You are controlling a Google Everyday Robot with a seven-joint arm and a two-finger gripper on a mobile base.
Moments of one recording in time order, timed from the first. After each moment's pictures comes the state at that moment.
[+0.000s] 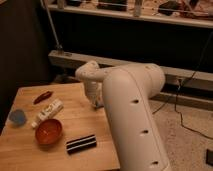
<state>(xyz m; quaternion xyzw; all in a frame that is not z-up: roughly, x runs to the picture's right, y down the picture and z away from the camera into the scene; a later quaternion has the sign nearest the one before) -0.088 0.081 0.913 -0.30 0.22 0.44 0.82</state>
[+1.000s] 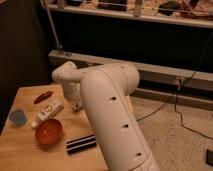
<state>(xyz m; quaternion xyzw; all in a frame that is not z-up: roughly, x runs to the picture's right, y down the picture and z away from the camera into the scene) -0.202 0.116 0.873 -0.36 0.16 0.34 0.86</state>
